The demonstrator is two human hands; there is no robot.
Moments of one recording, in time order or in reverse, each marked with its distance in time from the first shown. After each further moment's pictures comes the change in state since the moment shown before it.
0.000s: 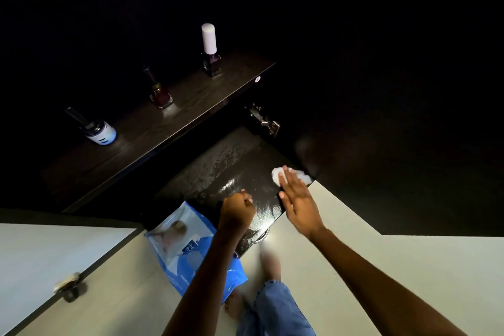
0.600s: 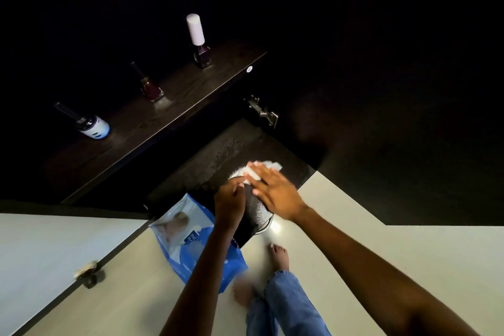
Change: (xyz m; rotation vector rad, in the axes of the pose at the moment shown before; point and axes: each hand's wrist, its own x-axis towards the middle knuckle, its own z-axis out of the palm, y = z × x) left_hand -0.008 0.005 -0.005 -0.312 0.160 -0.040; right_hand 0.027 -0.025 0.014 -0.122 -0.102 -0.390
